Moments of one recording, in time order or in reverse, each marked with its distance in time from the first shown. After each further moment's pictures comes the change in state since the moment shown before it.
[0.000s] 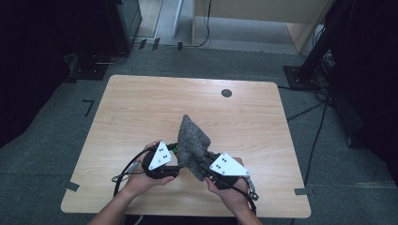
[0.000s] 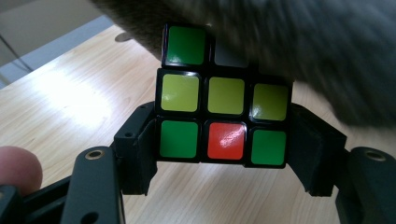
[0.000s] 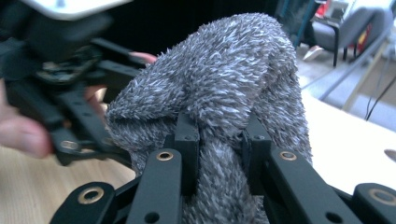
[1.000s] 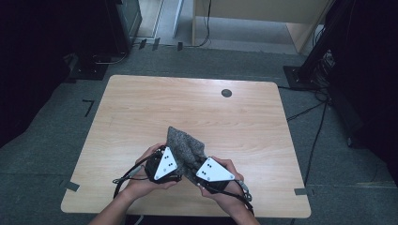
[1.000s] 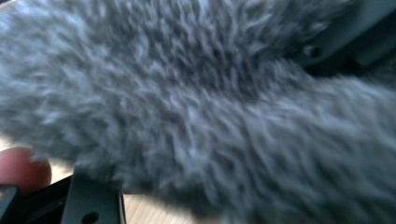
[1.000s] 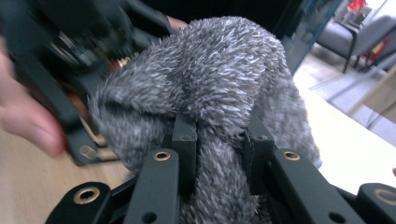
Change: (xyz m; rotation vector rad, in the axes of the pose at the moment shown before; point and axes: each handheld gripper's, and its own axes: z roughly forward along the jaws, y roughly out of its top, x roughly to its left) left arm -0.014 0.005 -0.004 -0.007 0.031 0.133; right arm 0.016 0.002 0.010 0.090 0.030 -0.117
